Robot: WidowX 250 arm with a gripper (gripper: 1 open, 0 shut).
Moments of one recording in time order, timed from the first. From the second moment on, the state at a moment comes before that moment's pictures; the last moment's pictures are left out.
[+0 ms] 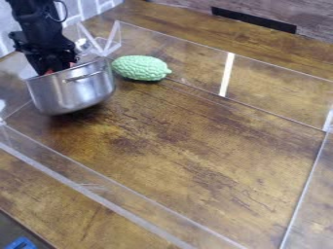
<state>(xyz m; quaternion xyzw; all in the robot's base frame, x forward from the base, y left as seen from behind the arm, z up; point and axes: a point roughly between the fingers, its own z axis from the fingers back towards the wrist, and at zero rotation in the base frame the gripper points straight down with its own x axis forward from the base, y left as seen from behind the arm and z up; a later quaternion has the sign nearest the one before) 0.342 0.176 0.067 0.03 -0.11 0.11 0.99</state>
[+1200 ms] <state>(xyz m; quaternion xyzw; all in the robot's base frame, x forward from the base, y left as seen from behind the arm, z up) 0.343 0.171 0.069 0.04 -0.09 0.10 0.99</state>
